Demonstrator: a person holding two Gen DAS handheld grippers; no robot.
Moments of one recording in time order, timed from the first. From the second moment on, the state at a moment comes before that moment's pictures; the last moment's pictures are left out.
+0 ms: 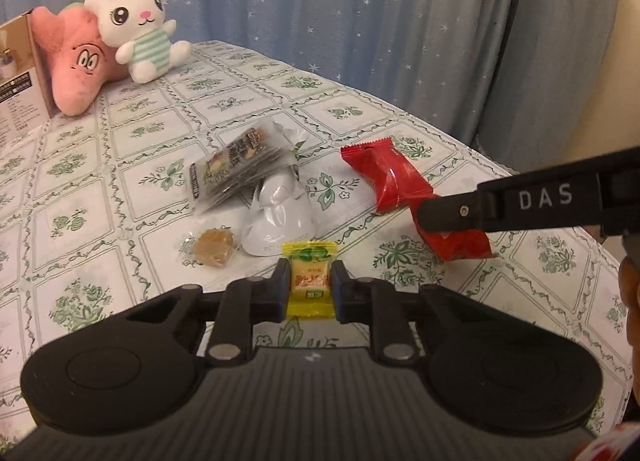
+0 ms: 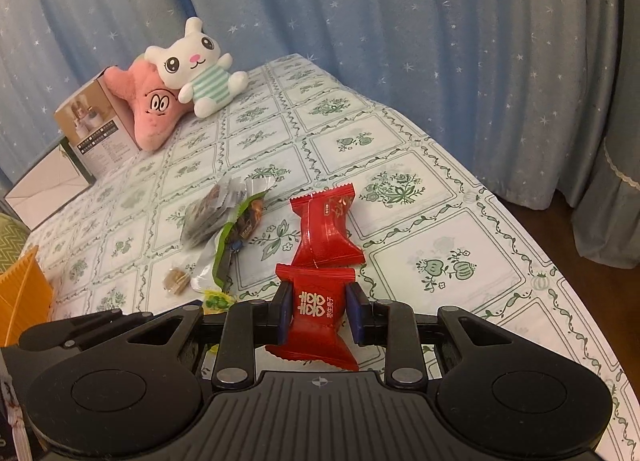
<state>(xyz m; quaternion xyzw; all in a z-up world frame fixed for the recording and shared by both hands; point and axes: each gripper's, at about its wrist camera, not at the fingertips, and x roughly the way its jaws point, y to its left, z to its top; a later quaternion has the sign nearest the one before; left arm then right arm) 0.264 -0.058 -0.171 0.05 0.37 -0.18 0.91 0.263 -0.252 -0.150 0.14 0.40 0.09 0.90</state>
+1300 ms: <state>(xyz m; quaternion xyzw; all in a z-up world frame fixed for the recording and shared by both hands) 0.106 0.121 -0.015 -0.05 0.32 0.03 0.94 0.149 -0.086 -0.036 0.06 0.33 0.29 0.90</state>
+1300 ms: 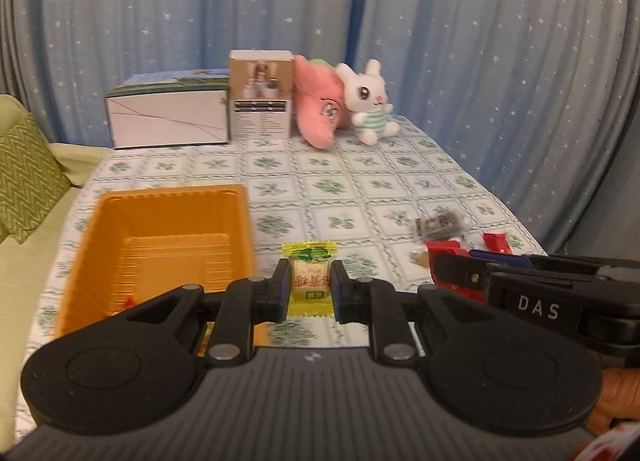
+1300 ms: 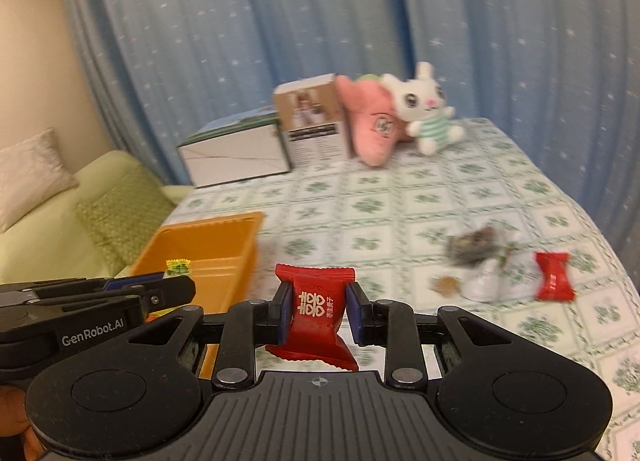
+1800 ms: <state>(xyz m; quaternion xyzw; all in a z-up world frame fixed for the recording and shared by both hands) 0.074 0.187 -0.013 -0.07 0.32 0.07 0.94 0.134 -0.011 -0.032 0.03 0.33 0.34 0.88</state>
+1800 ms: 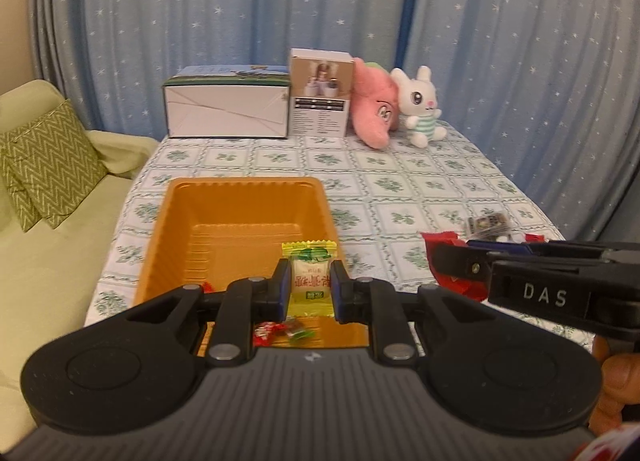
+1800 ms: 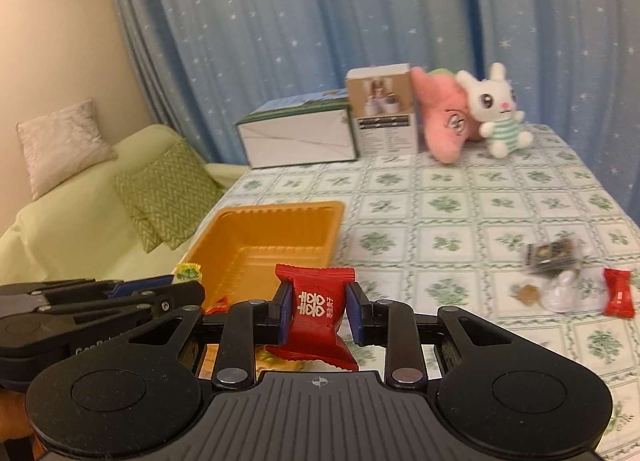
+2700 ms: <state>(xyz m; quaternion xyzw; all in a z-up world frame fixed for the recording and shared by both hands) 0.094 0.276 -0.067 -0.09 0.37 0.11 0.92 0.171 0.060 -0.078 0.02 0.38 0.38 0.84</state>
